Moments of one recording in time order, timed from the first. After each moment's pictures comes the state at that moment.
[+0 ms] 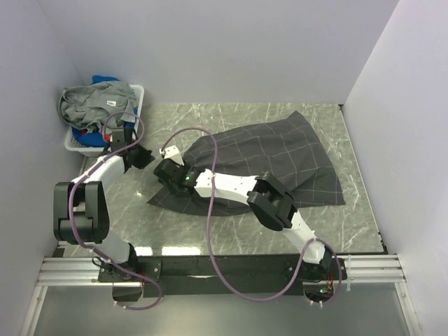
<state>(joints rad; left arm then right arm) 0.02 1.57 0.95 -0.20 0.10 -0.93 1.10 2.25 1.80 -0.42 0.46 0.48</state>
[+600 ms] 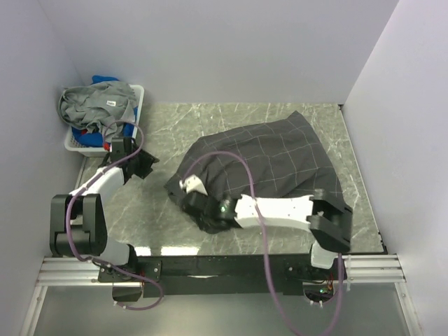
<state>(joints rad) 0.02 1.47 0.83 -0.15 0.12 -0.97 1.24 1.76 1.25 -0.48 0.36 0.52</state>
